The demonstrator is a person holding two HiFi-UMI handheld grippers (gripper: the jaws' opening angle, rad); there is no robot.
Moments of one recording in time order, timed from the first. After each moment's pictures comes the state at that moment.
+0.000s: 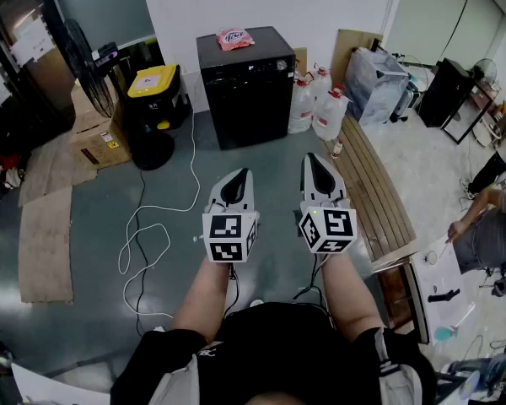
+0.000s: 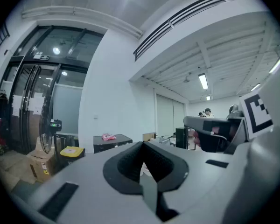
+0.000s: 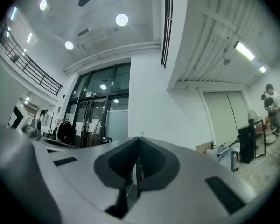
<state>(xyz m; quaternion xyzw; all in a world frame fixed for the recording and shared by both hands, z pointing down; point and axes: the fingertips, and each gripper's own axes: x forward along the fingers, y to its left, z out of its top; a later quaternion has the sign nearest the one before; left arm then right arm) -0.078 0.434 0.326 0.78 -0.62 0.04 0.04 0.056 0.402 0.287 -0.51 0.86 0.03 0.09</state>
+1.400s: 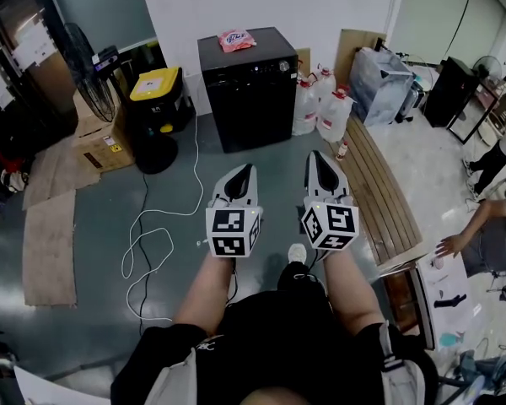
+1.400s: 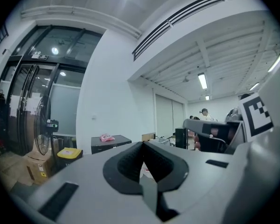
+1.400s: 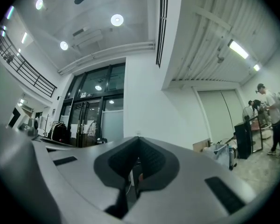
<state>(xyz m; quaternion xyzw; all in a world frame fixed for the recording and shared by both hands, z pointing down) -0.069 0.404 0.336 0.79 -0.62 0.03 0.03 0.071 0.372 0.307 -0.53 0.84 0.01 0.10</state>
